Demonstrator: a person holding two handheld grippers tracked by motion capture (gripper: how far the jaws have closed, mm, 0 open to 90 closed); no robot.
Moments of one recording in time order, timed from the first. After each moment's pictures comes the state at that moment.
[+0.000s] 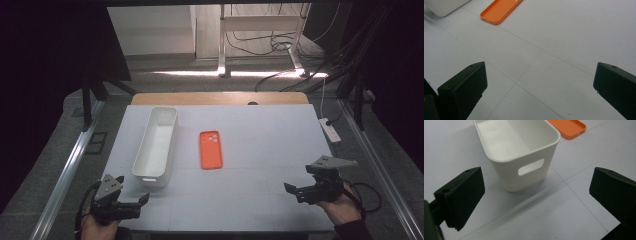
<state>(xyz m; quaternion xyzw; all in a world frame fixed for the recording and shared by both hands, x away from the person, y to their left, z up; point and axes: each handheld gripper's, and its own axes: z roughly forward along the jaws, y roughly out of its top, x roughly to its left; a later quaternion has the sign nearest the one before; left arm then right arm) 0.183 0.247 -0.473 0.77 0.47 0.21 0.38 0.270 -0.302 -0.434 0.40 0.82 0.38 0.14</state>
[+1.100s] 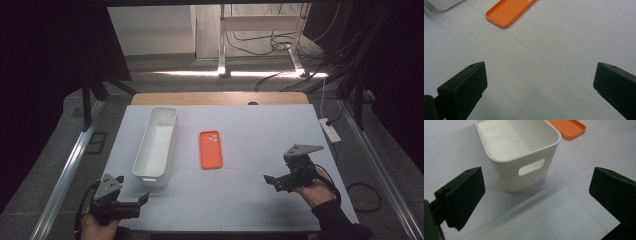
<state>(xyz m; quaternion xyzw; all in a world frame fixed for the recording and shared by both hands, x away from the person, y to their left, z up) 0.183 0.247 -0.473 0.77 0.48 0.21 0.38 0.310 -0.251 -0.444 0.36 0.85 0.36 0.13</state>
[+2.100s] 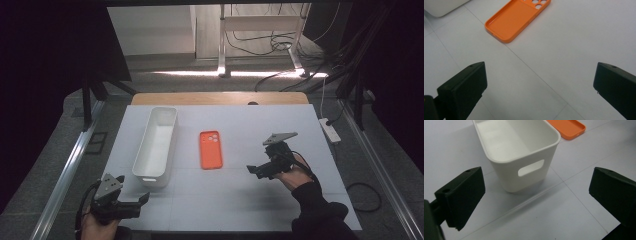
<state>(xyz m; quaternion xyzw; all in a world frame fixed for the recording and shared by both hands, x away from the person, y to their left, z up) 0.184 0.247 -0.473 0.77 0.47 0.21 0.38 0.352 -0.206 -0.456 0.34 0.87 0.35 0.10</state>
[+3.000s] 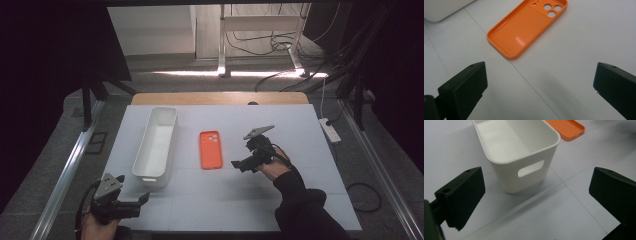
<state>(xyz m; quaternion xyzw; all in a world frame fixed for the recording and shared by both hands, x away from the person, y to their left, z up) 0.185 0.247 -0.473 0.77 0.47 0.21 0.38 0.380 -0.160 -0.470 0.32 0.88 0.33 0.08</state>
